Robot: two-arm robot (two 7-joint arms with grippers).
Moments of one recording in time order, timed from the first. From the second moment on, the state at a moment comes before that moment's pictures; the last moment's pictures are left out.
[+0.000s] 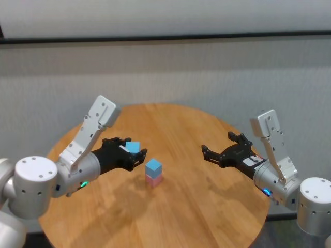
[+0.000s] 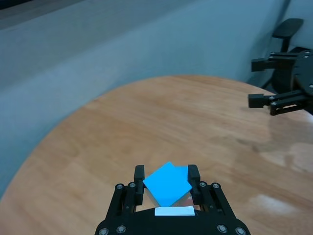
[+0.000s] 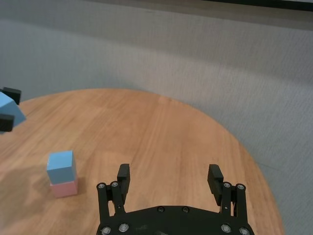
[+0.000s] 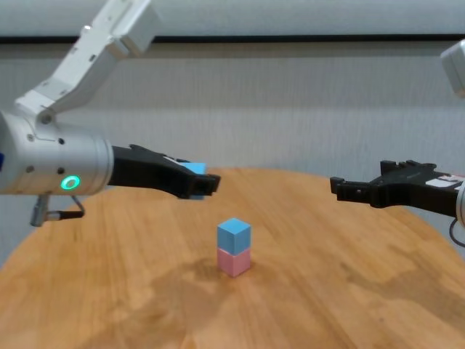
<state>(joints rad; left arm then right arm) -0.42 0.31 0.40 -1.39 -0.14 0.34 -0.44 0.38 0.28 -0.32 -1.21 0.20 0.11 0.32</state>
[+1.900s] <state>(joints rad) -0.58 0.37 0.57 -1.24 -0.21 0.16 -0.66 0.38 0.28 -0.32 -1.21 0.20 0.11 0.32</state>
